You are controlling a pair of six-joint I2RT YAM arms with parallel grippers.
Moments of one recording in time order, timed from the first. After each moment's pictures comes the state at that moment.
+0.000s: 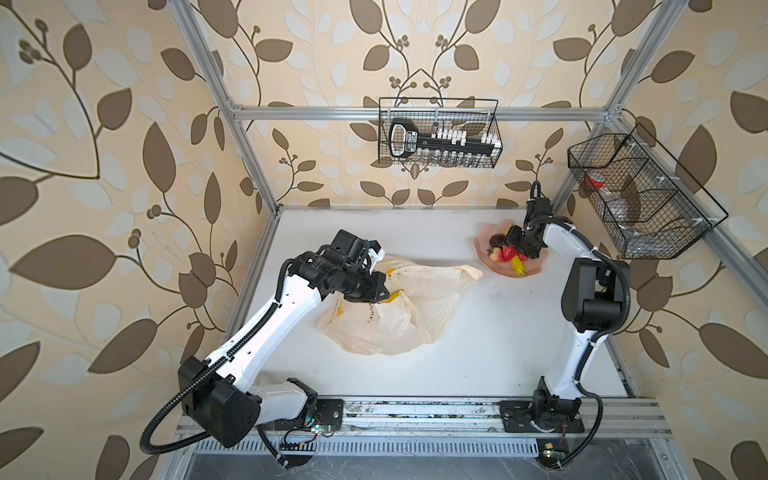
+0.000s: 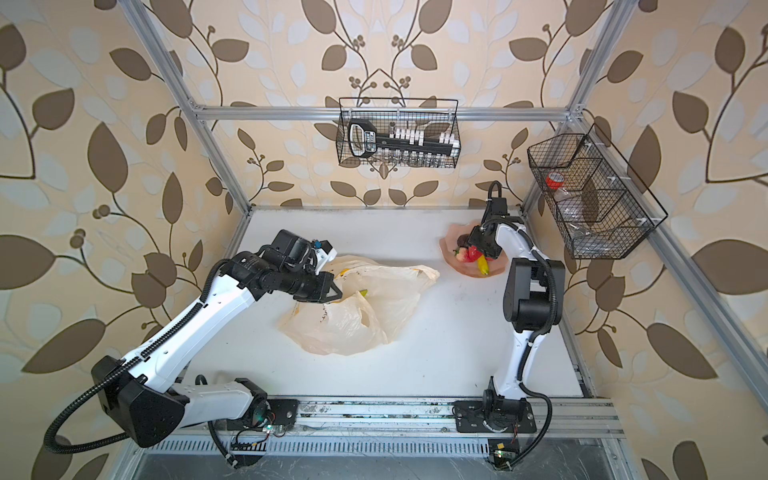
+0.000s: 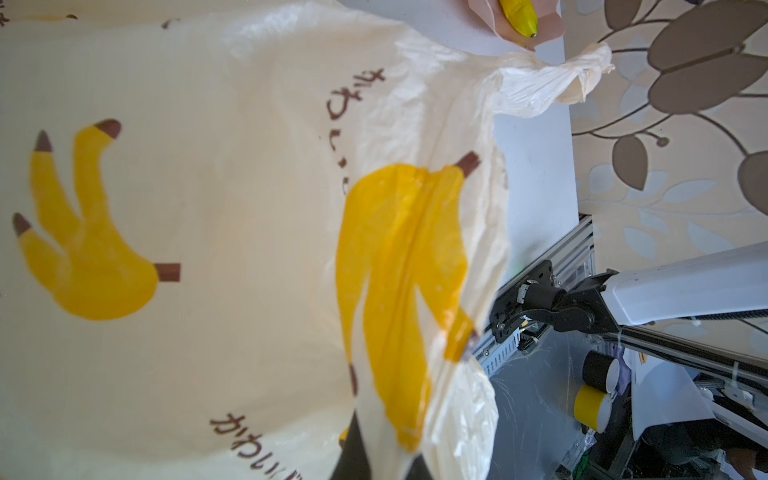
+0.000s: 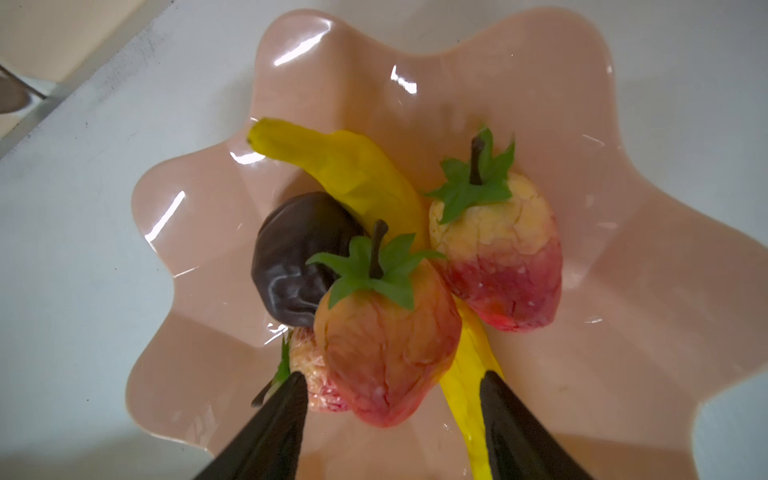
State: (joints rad) left arm -0.48 1.27 1.25 -1.00 0.46 -0.40; right arm -0.12 2.02 1.63 -0.71 -0.01 0.43
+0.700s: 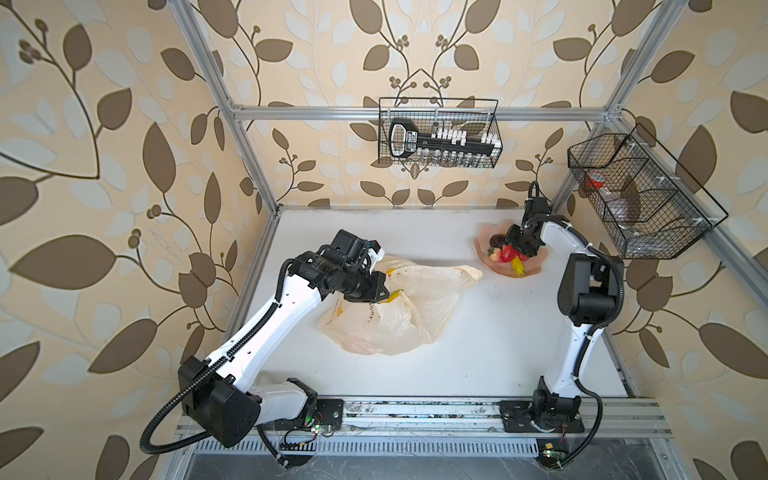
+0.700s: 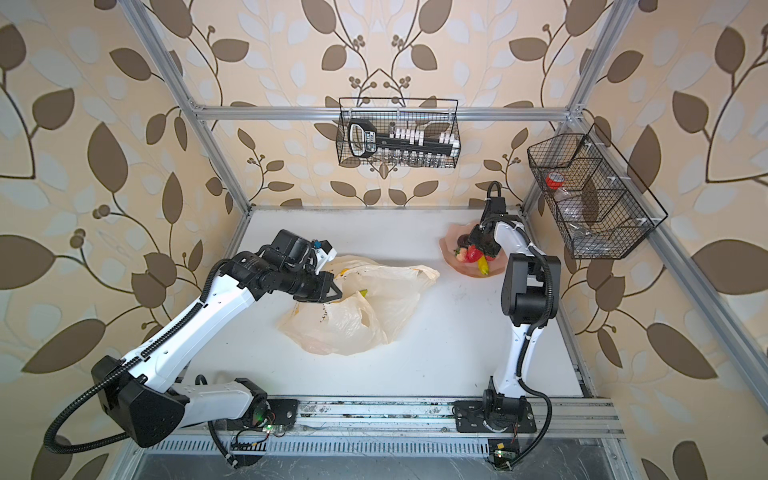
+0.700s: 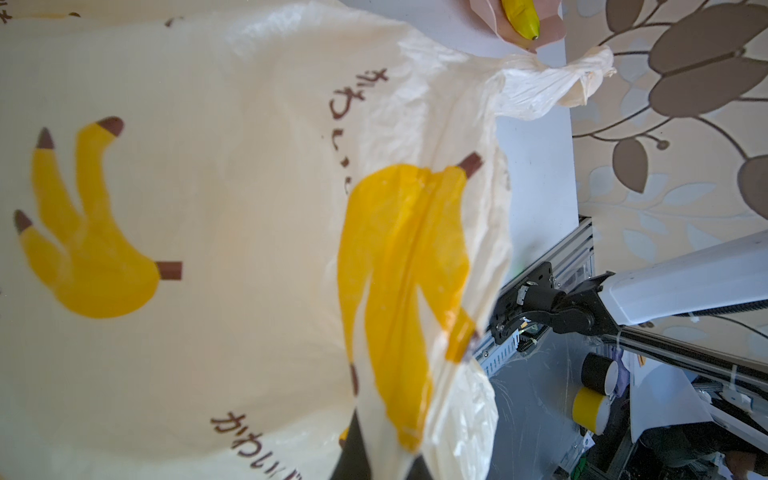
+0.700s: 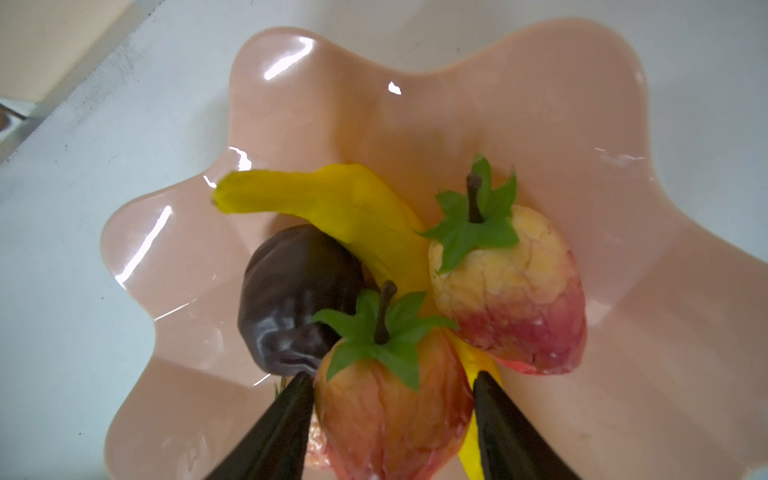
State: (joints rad) left arm -0.48 1.27 1.25 -1.00 0.46 -0.41; right arm -0.12 2.08 1.68 -0.71 -0.01 0.45
